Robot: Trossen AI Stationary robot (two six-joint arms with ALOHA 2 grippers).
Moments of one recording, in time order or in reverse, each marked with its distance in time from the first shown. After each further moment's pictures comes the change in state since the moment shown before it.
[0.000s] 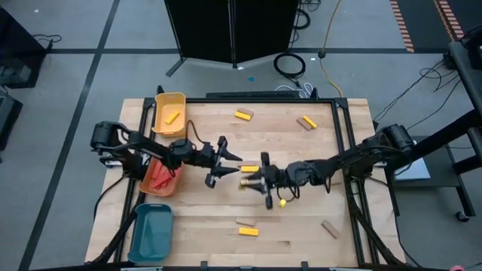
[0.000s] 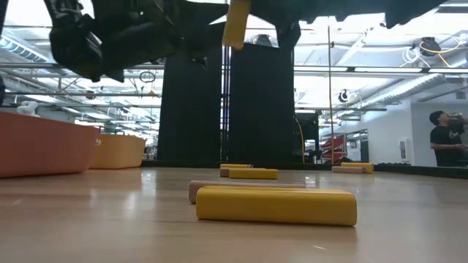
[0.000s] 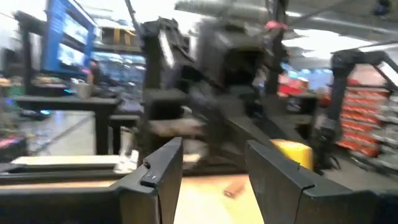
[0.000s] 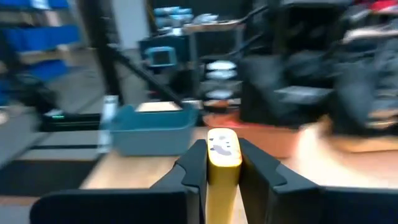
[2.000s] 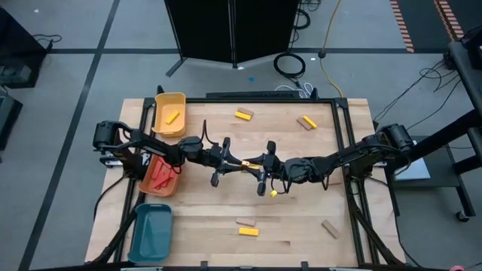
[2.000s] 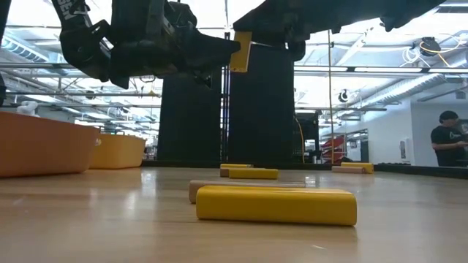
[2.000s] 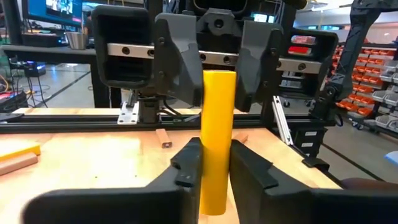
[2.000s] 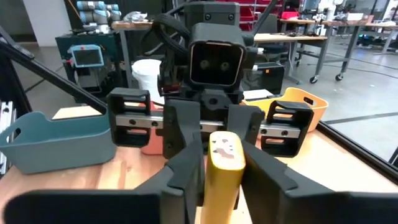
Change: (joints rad) left arm 0.050 0.010 0.035 -0.224 0.047 0.037; right arm -0.034 0.000 0.000 -0.035 0.256 -0.013
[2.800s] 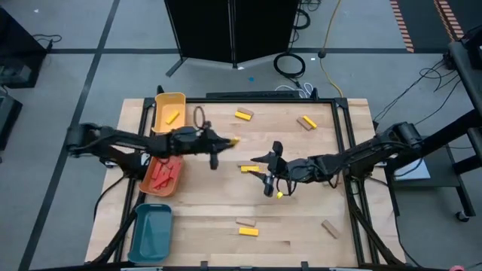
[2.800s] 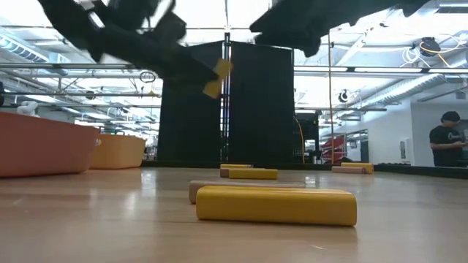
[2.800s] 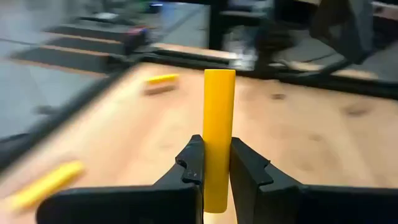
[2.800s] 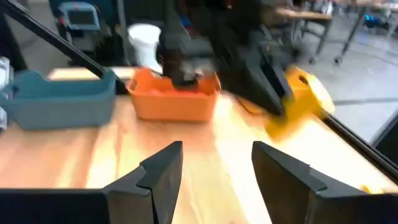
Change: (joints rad) left arm 0.065 -0.357 0.001 -0.644 -0.400 0.015; right arm 0.007 -0.122 0.002 -0.285 0.015 0.014
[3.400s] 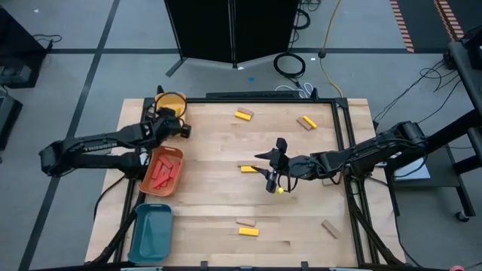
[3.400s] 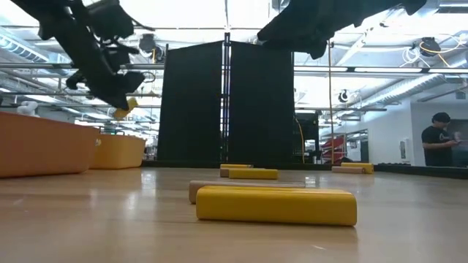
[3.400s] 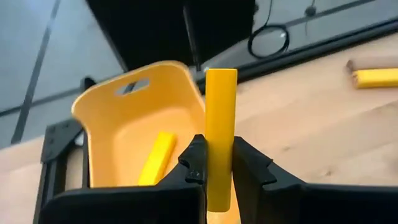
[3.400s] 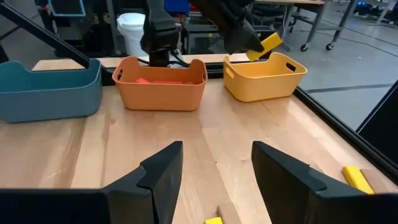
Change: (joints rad) left arm 0.283 -0.393 0.001 -0.990 -0.648 -0.468; right arm -0.004 -0.049 0.000 -0.100 0.009 0.028
